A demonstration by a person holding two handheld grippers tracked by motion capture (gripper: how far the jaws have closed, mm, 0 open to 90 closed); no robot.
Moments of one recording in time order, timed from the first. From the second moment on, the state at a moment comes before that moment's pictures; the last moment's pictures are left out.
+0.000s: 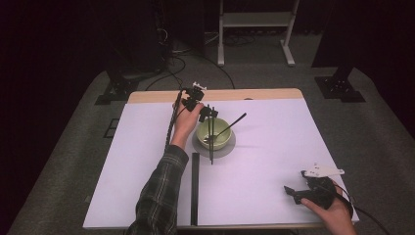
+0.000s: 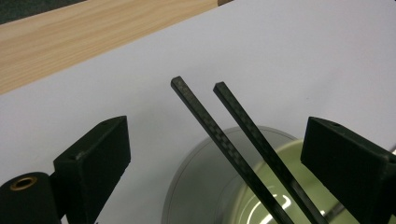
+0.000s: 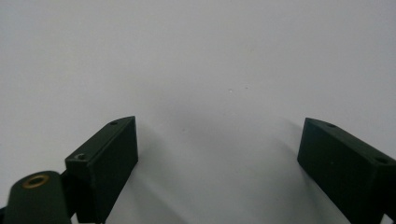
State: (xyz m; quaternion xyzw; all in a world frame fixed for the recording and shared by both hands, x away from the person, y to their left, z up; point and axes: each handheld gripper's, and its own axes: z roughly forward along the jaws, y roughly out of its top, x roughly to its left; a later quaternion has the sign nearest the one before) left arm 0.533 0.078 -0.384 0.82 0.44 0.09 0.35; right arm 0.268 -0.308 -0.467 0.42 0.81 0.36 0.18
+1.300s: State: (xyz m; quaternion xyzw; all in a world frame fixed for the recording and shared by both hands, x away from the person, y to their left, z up) left arm 0.512 0.084 -0.382 0.82 0.44 0.09 0.34; right arm 0.268 -0.308 -0.467 0.42 0.81 0.36 0.18
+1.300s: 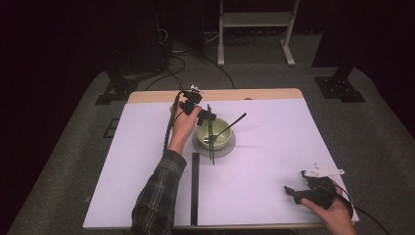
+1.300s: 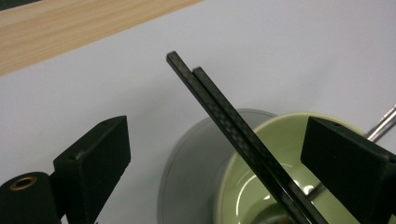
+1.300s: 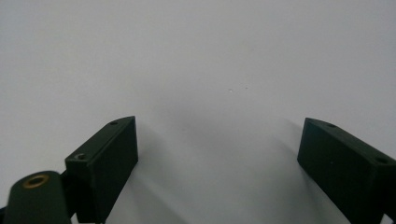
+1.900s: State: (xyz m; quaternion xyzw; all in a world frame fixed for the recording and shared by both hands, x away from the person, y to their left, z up) left arm 0.498 0.092 -0.394 0.83 0.44 0.09 0.34; right arm 0.268 -0.308 -0.467 0.42 0.81 0.36 0.18
